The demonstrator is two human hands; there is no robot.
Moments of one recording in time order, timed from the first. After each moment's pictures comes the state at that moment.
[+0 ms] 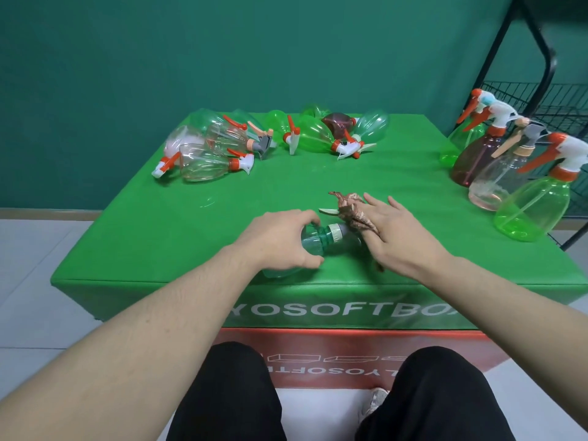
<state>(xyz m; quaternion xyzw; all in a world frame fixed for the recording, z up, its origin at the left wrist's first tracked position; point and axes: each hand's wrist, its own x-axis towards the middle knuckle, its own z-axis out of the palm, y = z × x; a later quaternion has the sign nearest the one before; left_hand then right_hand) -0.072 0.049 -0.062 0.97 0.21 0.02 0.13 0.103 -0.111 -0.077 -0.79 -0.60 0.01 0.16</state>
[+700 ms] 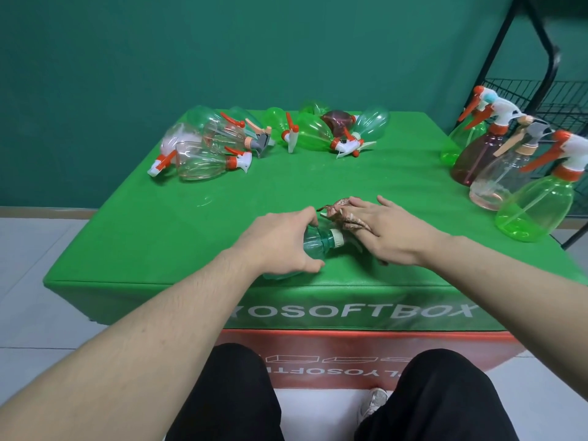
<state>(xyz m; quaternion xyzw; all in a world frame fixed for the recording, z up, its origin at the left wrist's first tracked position) -0.070 0.041 -0.061 0.97 0.21 0.02 0.11 0.124 -0.093 -0.073 -0.76 -0.65 0.05 0.04</state>
